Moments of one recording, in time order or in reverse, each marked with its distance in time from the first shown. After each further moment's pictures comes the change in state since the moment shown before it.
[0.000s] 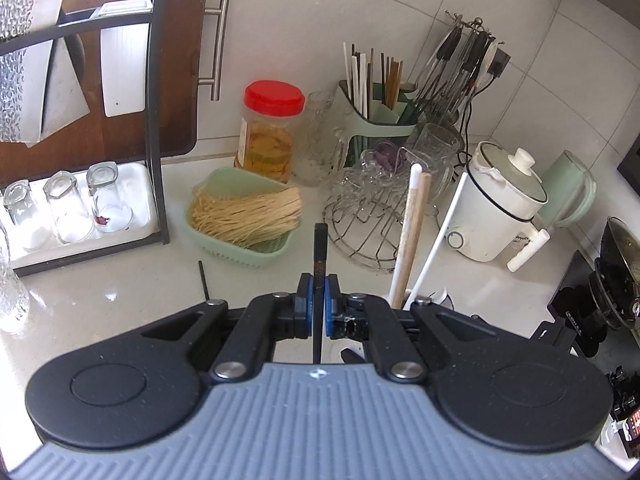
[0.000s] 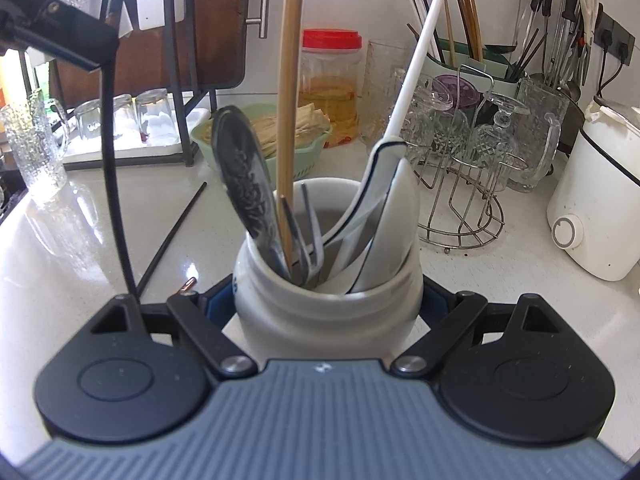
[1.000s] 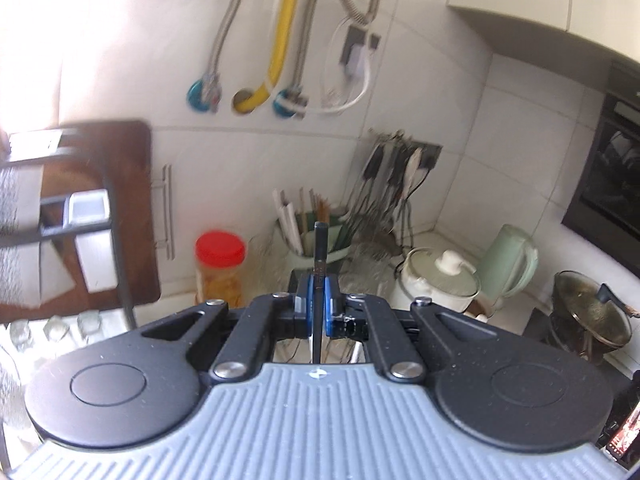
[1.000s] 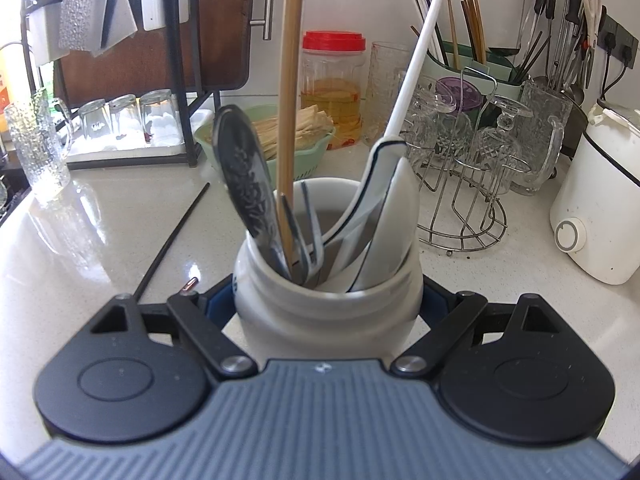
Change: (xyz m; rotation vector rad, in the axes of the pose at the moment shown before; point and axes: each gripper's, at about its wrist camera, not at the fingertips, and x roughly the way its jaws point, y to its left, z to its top) left arm -0.101 -0.056 0.074 0.125 -0.297 -0.109; right arm 0.001 0.000 0.000 -0.007 -0.006 0.009
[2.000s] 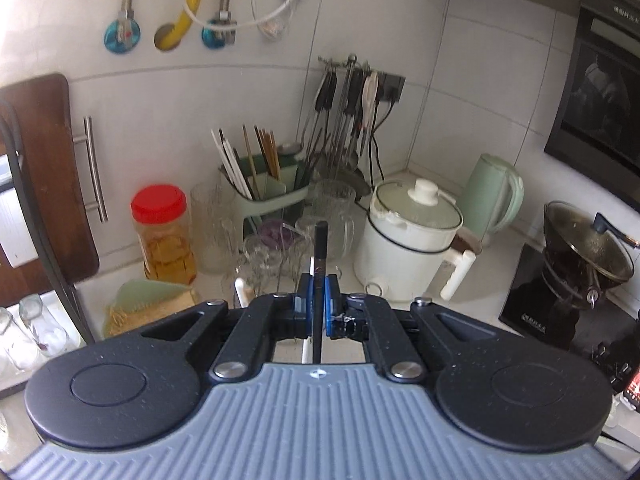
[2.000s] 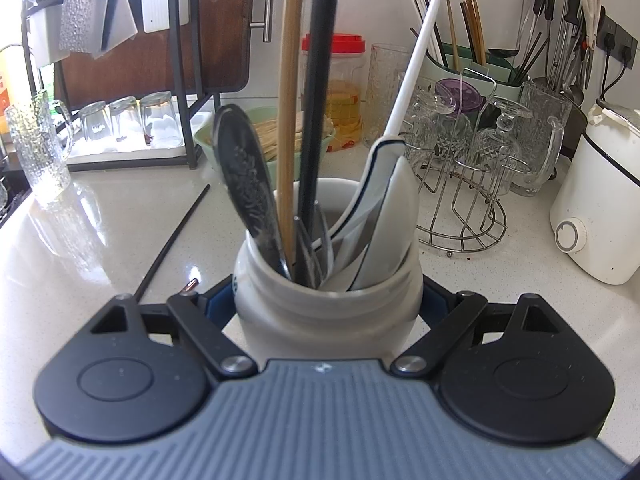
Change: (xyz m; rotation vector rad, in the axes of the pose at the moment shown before) left arm 0.081 -0.043 -0.059 0.114 0.152 -0.072; right arm 0.000 0.000 0.001 0.000 -0.003 0.001
